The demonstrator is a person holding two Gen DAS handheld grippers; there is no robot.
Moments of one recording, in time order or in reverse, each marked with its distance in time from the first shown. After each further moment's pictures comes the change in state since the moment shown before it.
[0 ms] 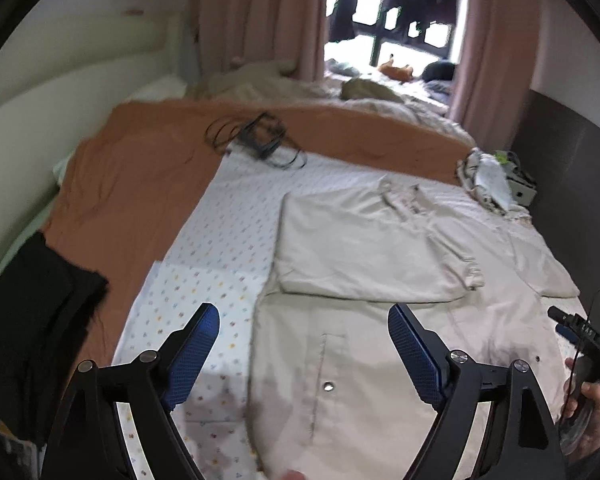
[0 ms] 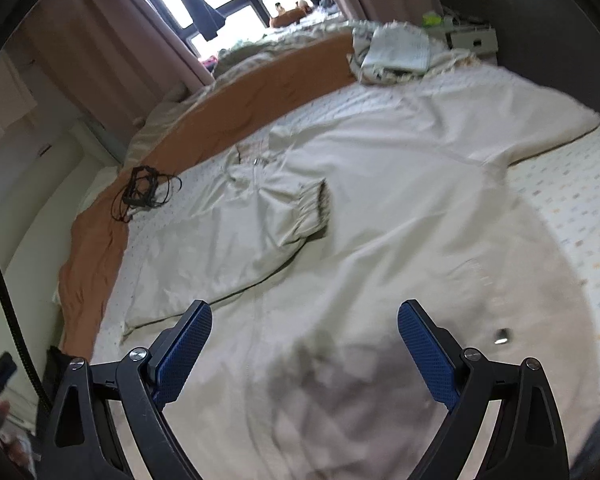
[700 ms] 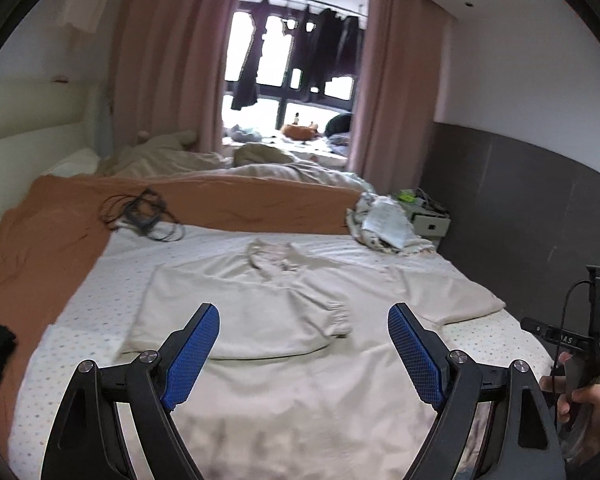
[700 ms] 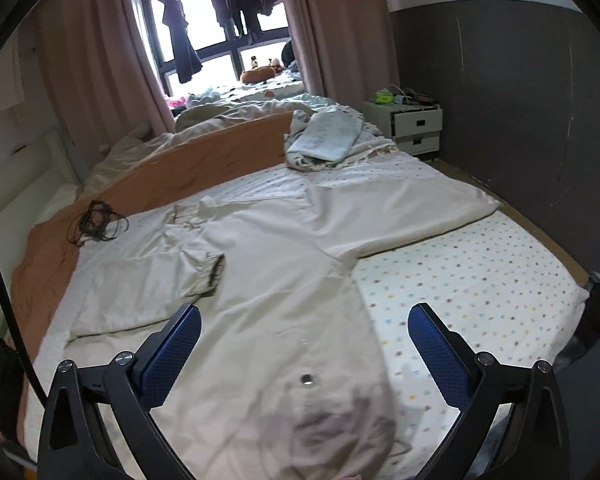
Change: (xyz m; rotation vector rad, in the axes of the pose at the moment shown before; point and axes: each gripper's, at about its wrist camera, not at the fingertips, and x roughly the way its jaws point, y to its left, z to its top) left arm -0.030 -0.176 -0.012 0.107 -0.246 -0.264; right arm -0.141 -0.083 0.037 -0.113 -0.186 -0.232
